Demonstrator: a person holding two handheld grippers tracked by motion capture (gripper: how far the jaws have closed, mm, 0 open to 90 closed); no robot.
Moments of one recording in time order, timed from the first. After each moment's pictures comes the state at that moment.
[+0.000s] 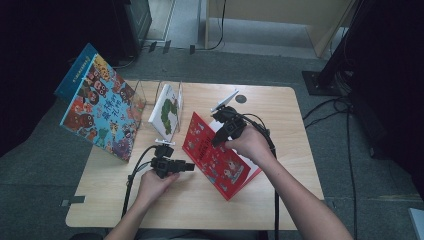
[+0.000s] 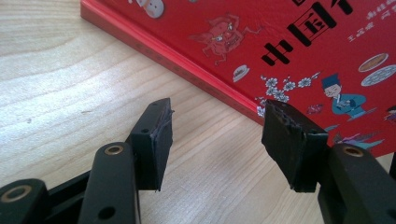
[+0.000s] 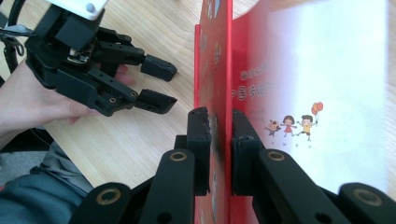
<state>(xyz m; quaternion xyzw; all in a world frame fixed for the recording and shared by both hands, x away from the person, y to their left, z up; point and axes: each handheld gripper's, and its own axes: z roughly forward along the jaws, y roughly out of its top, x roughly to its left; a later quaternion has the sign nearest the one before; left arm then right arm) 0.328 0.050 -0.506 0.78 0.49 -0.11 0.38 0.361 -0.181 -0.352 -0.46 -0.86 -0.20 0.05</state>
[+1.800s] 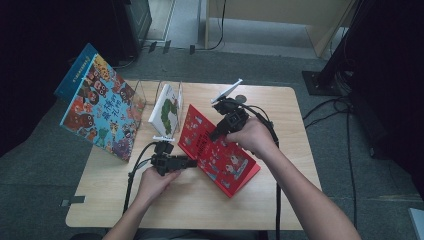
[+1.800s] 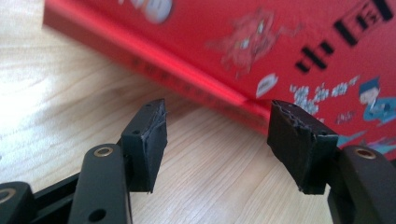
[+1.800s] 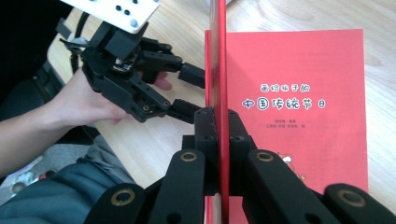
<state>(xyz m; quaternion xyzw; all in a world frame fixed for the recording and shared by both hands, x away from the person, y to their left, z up) 0.329 0.049 -0.484 0.77 0.46 -0.12 0.43 0.361 -0.183 -0.320 -0.44 -0.86 -0.24 0.09</state>
